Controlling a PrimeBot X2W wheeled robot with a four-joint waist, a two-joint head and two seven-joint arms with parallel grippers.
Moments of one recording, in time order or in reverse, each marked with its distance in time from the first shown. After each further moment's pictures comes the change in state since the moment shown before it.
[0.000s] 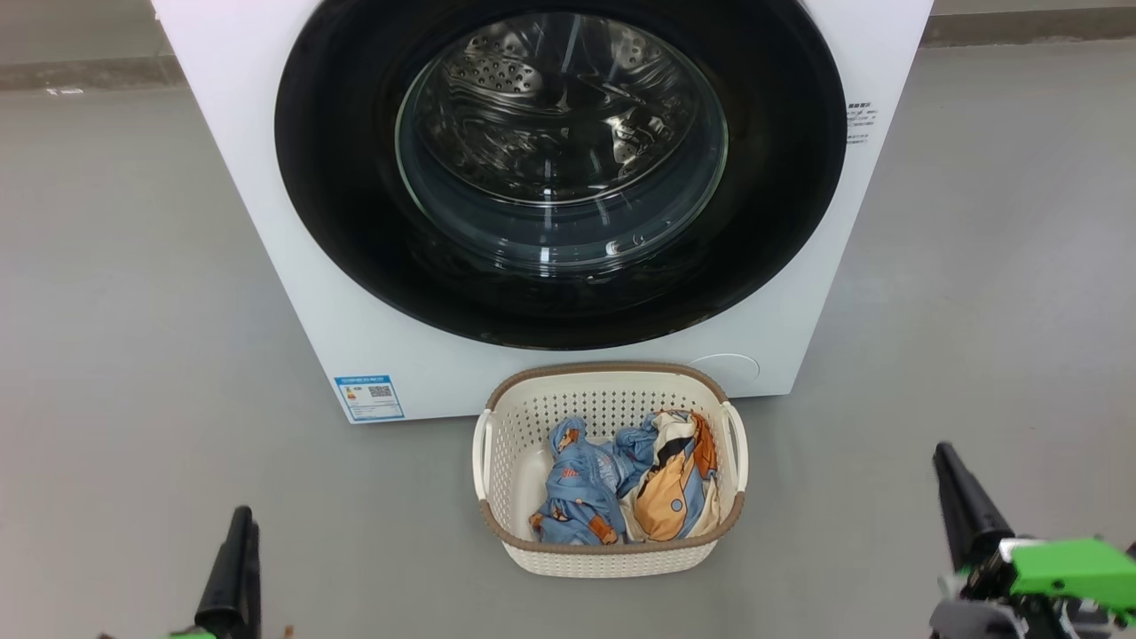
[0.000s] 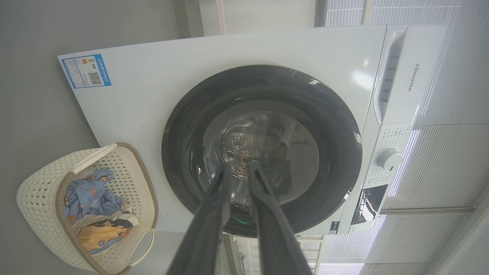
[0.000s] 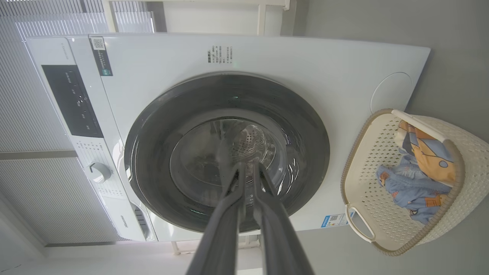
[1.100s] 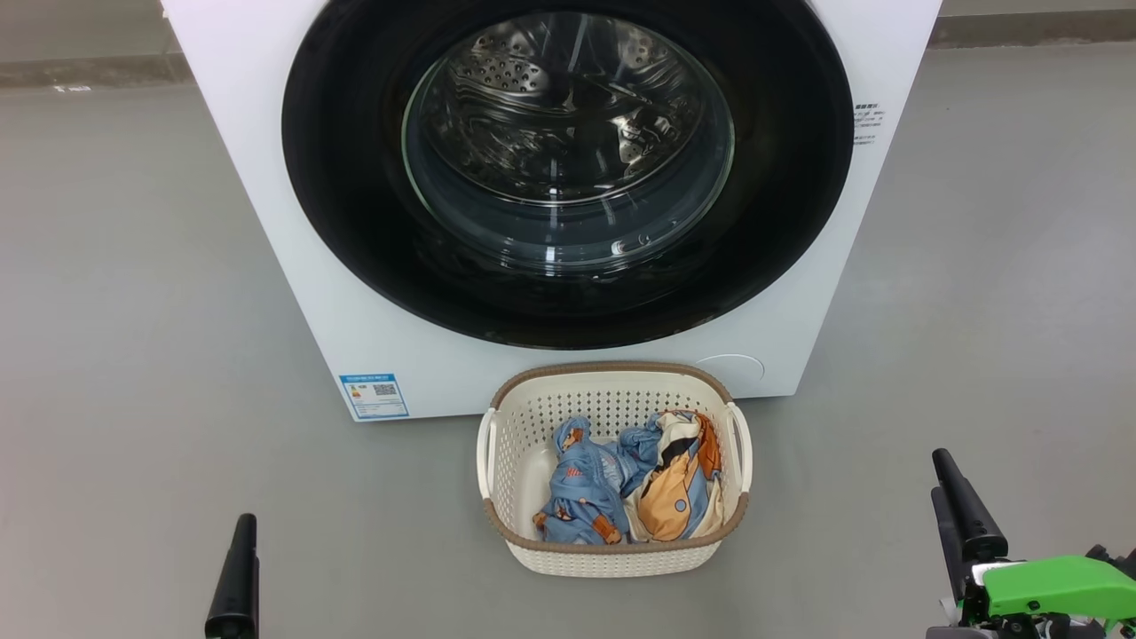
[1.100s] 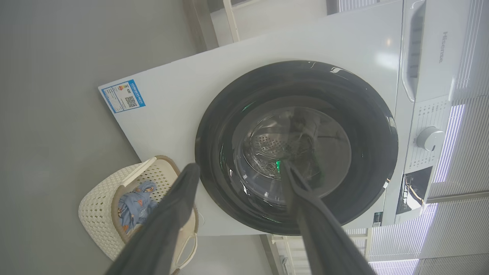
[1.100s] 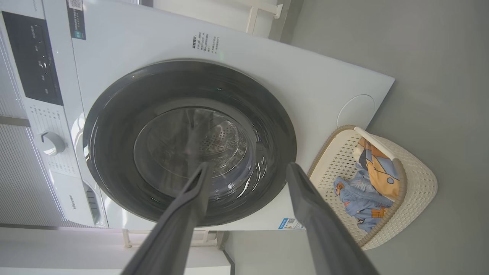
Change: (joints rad) left arm 0.048 0.013 -0.041 -0.018 0.161 0.010 -0.075; right arm 0.049 0.002 0.030 -0.019 -0.200 0.000 -0.062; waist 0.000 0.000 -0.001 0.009
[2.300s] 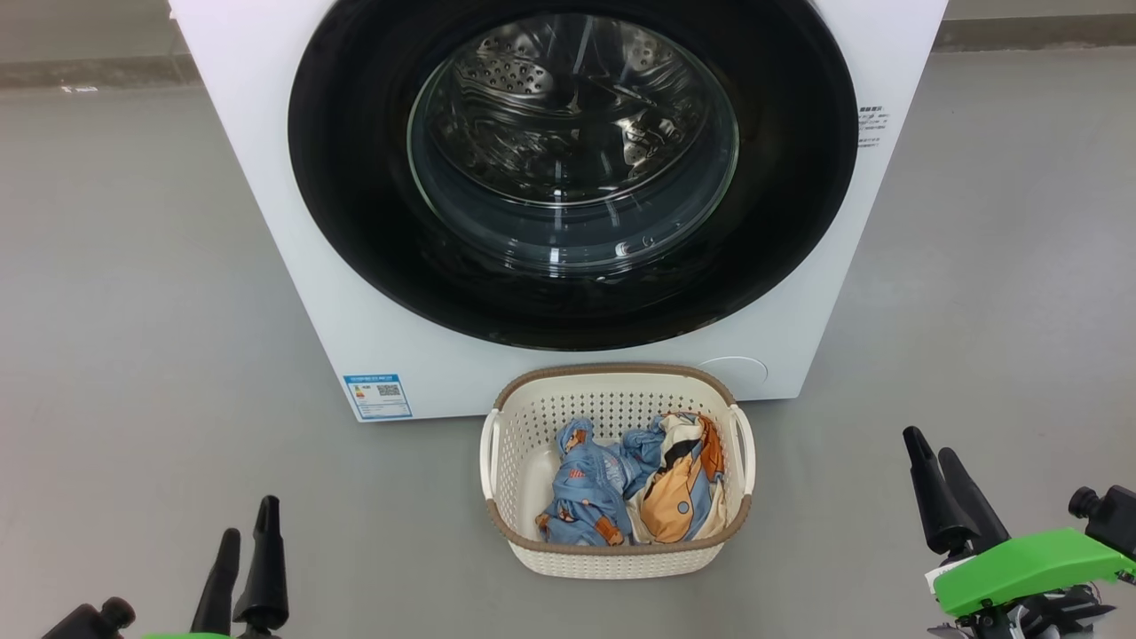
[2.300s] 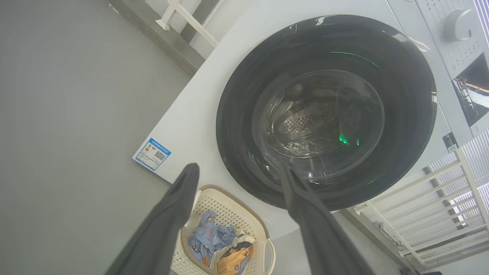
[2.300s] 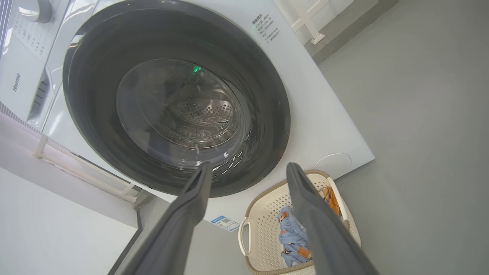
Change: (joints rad) left arm 0.000 0.070 -0.097 -0.054 0.466 0.044 -0.105; right arm -0.001 -0.075 0.089 -0.086 -0.500 0.000 -0.054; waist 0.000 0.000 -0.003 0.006
